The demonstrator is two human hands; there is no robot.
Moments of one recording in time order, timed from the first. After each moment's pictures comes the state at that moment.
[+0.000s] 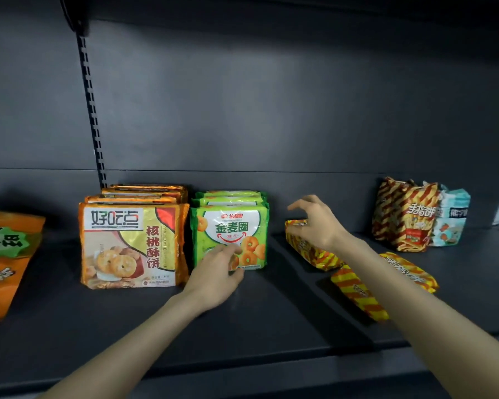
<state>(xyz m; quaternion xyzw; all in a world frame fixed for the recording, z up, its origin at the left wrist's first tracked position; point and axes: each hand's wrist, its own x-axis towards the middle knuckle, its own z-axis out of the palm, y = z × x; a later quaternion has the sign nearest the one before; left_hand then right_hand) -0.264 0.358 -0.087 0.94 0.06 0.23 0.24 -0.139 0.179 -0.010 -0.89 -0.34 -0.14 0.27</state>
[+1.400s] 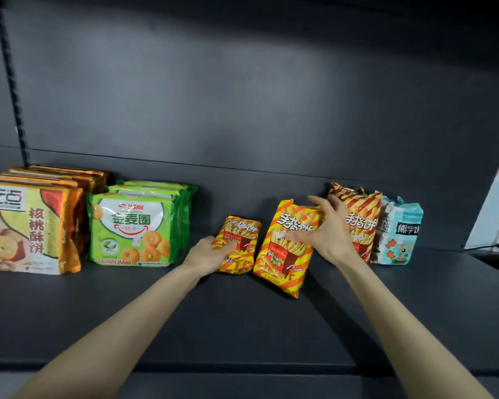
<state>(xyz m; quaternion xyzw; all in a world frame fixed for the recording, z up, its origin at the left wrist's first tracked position) -0.123 0.219 -0.088 0.81 0.23 0.17 0.51 -0.029 0.006 -0.026 -0.84 -0.29 -0.14 0.44</state>
